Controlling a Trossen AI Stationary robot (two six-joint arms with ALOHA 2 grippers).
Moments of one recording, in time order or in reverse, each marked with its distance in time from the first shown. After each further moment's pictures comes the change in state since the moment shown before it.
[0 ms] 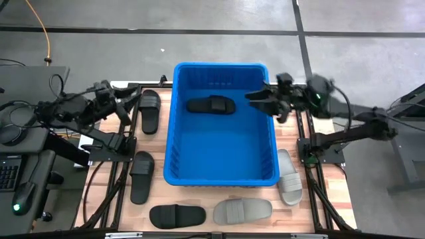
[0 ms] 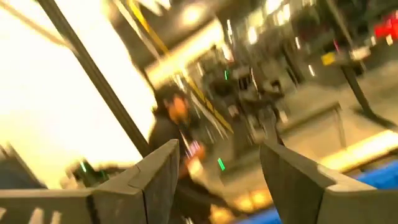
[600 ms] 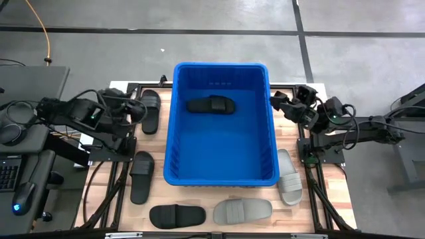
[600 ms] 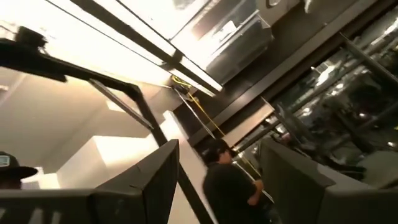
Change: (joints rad) left arm 0.000 0.296 0.111 -0.916 -0.177 -1.063; right arm 0.049 -0.189 -0.397 0.605 0.081 0.140
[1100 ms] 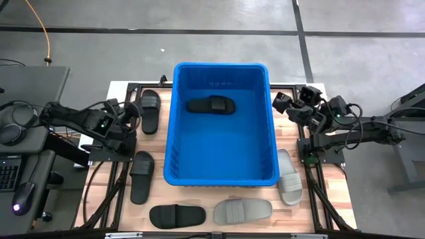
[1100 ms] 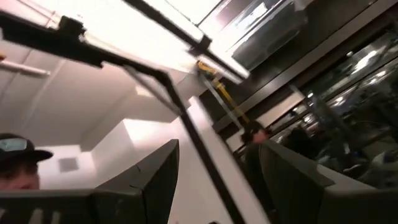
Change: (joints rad) left arm 0.000 -0.169 -0.369 0.183 0.014 -0.794; right arm 0.000 -0.017 0.019 -0.001 -0.146 0.028
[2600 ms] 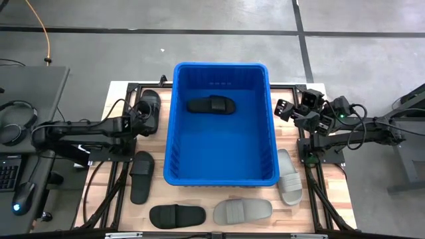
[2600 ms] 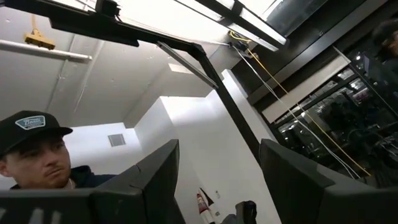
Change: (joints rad) left arm 0.528 0.087 -0.455 0.893 0.292 -0.113; right arm 0.000 -0.032 0.000 -0.008 -0.153 0.117
